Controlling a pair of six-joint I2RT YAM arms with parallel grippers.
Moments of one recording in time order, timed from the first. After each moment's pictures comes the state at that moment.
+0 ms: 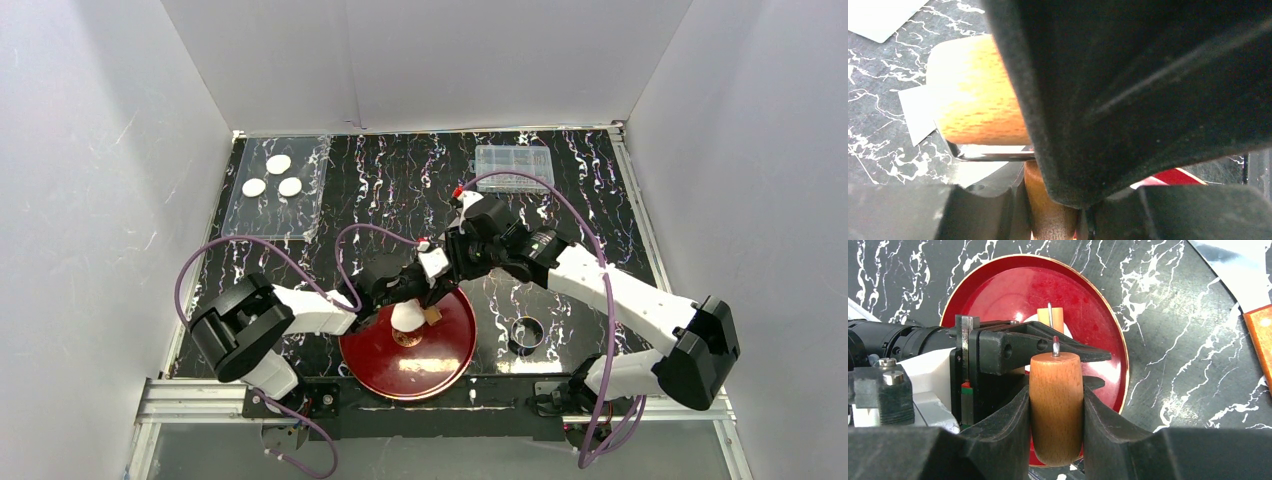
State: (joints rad) left arm -0.88 1.52 0.51 0.74 0.28 0.10; right arm 0.88 1.31 1.10 -0.58 -0.07 0.48
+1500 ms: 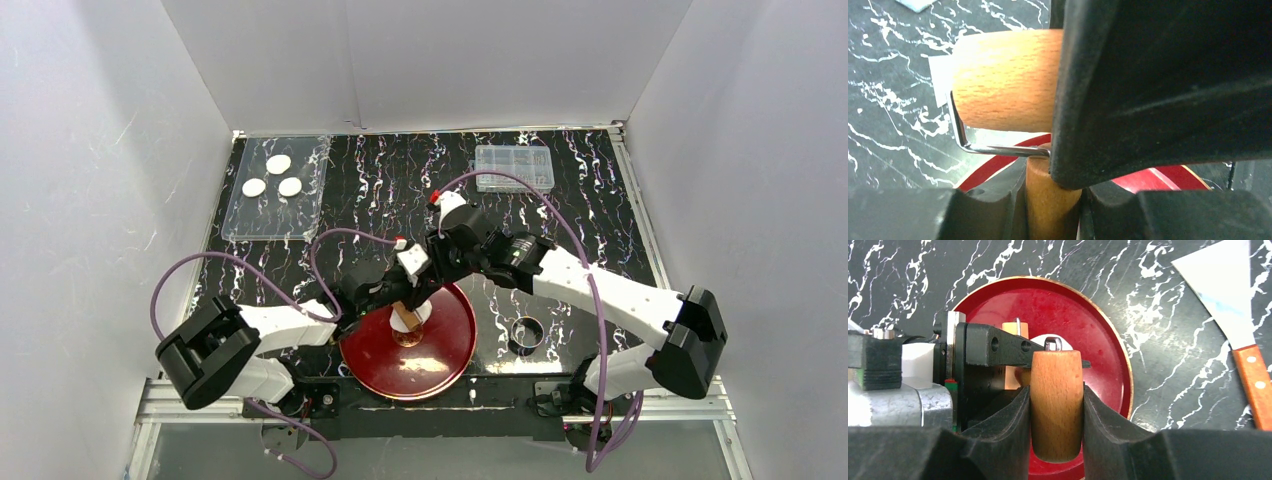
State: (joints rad) left arm -0.85 1.32 0.40 0.63 0.19 -0.01; right arm 1.01 1.38 1.15 -0.52 0.07 0.44
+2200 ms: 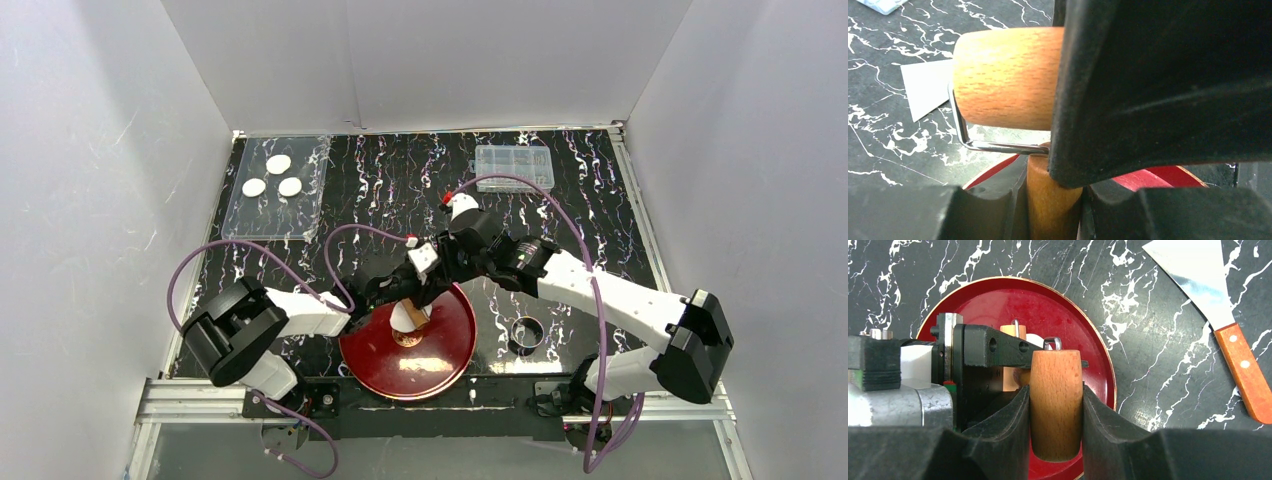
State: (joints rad) left arm -0.84 1.48 0.47 0.73 0.27 0.02; right arm 0.98 1.33 1.08 -0.50 0.15 0.47
